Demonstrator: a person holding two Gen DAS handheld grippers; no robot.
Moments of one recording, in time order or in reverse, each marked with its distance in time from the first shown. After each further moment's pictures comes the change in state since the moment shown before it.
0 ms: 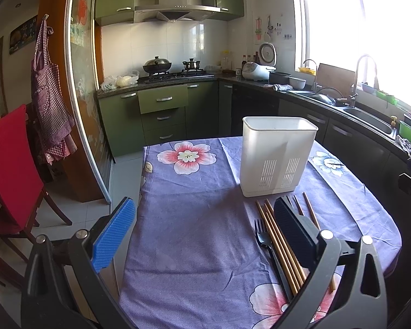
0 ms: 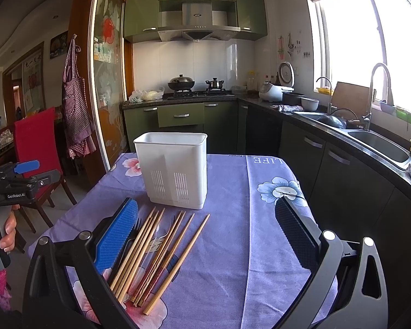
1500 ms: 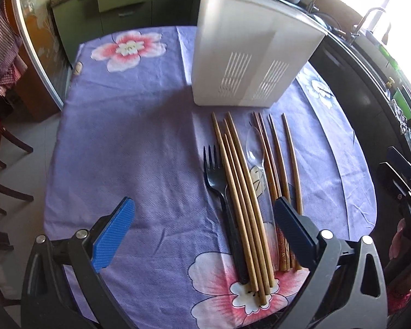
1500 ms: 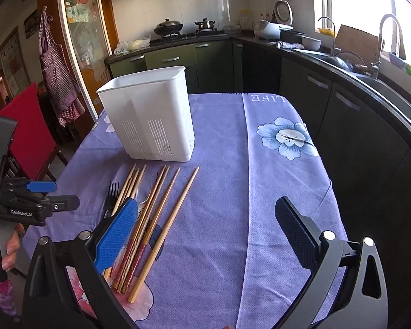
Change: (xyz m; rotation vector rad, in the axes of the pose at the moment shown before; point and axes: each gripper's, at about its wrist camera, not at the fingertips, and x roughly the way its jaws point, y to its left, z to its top) left arm 0.125 -0.052 -0.018 -0.064 0.629 -0.206; right arm 0.084 -0.035 -0.010 0.108 0.349 -0.001
